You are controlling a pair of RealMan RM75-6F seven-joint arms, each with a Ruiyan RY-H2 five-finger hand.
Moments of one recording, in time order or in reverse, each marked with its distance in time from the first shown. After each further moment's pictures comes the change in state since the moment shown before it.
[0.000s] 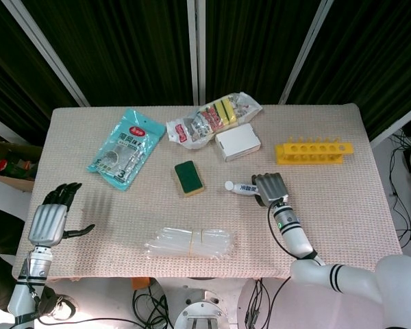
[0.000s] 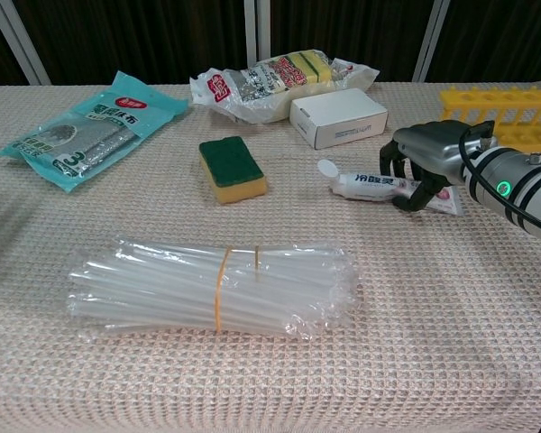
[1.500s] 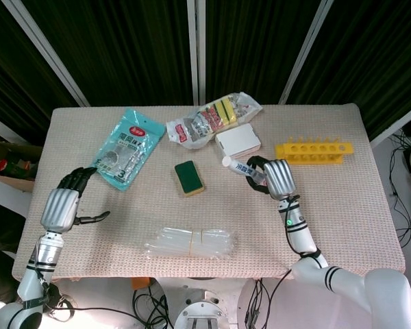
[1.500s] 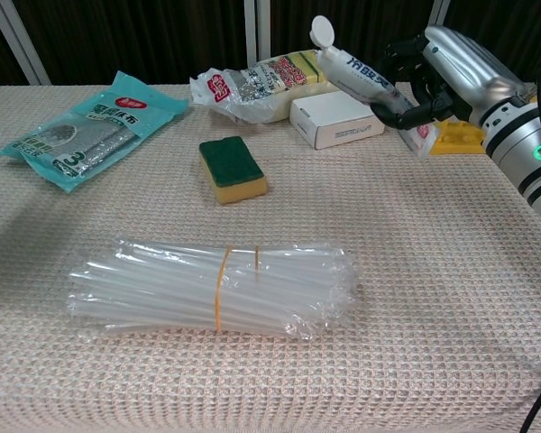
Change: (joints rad) left arm -0.095 0.008 -0.076 -0.045 0.055 -0.025 -0.114; right arm -0.096 -0.150 0.099 0.328 -0.518 0.333 0.763
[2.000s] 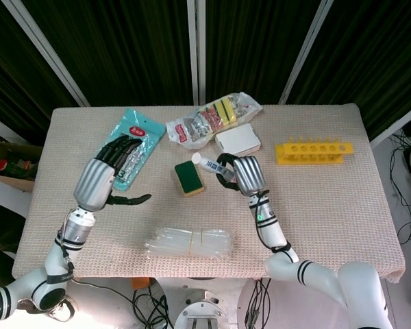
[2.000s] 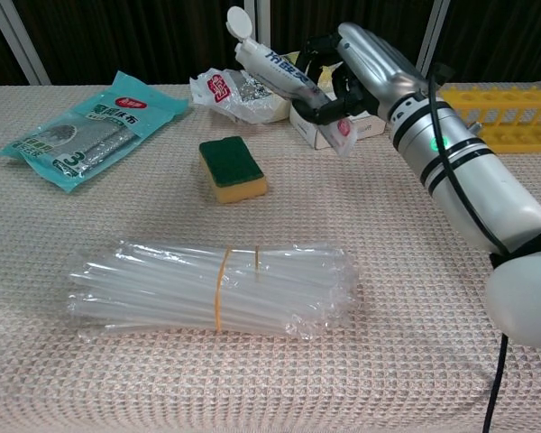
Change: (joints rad) left arm -0.220 -0.005 -0.164 -0.174 0.106 -0.029 -0.053; right arm 0.141 -0.160 0.110 0.039 0.047 -0.111 -0.068
